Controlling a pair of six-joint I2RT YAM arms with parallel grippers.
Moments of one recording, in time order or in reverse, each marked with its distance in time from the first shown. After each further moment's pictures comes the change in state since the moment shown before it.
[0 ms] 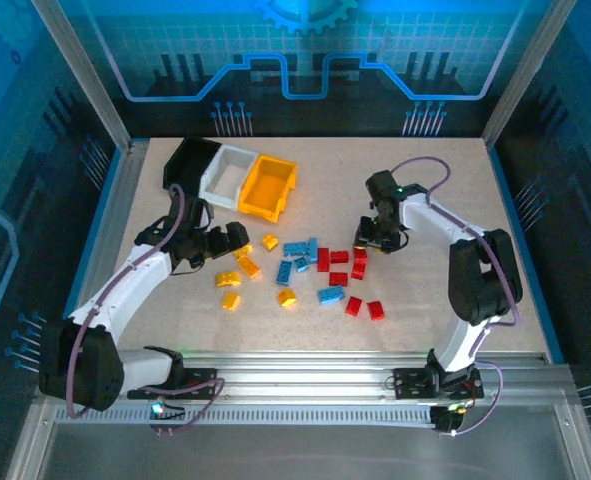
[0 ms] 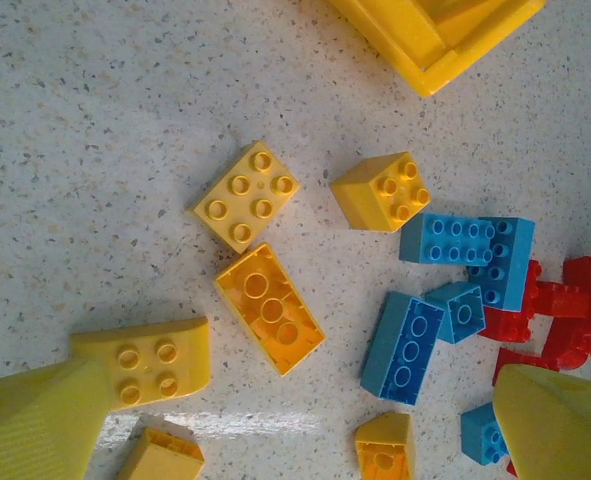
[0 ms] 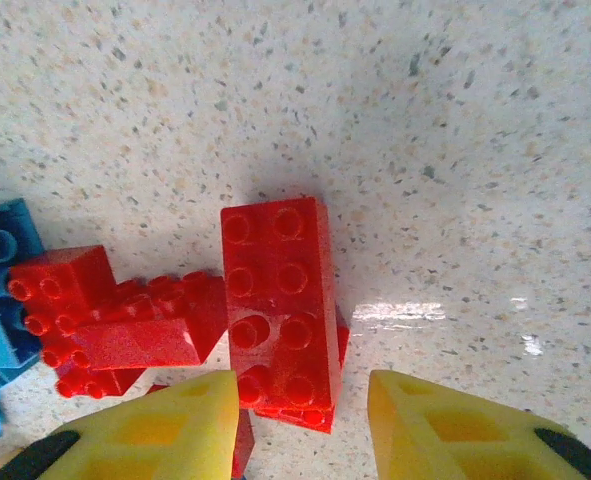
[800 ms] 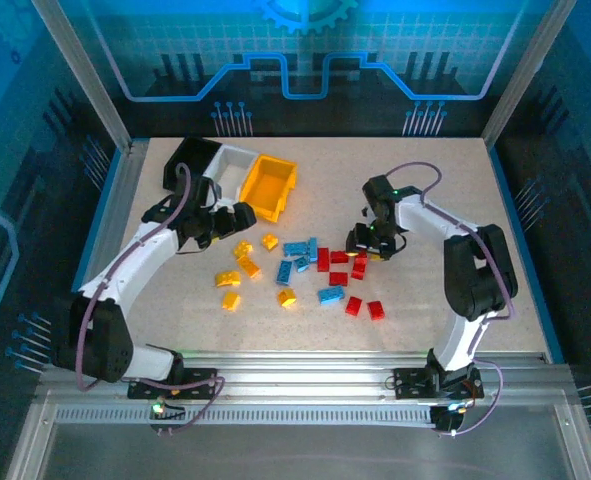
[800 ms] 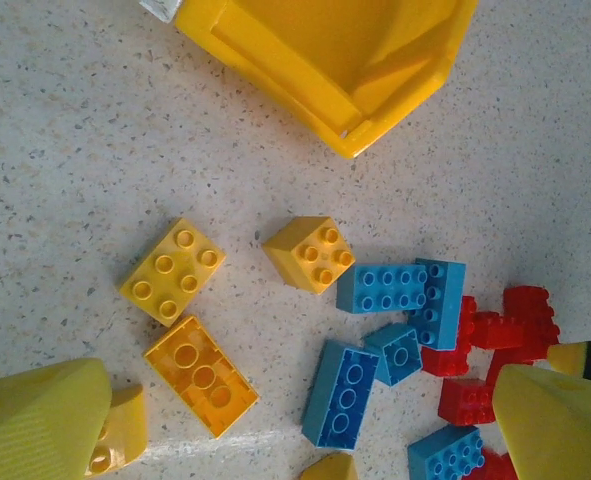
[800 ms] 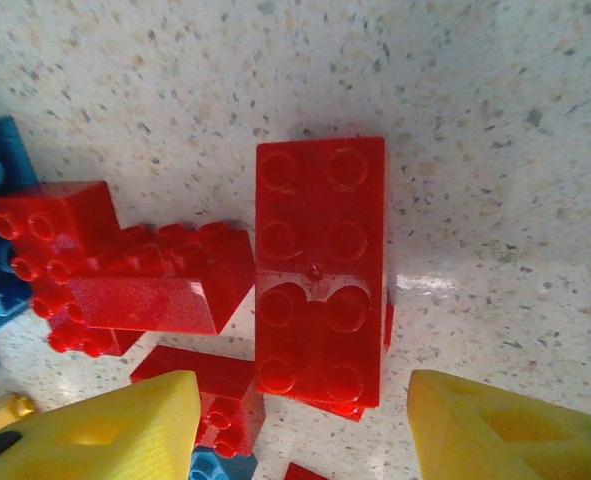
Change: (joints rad) left arm -0.005 0.151 0.173 0.011 0.040 0.008; right arm 0.021 0.063 -0.009 -0.016 -0.088 -0.080
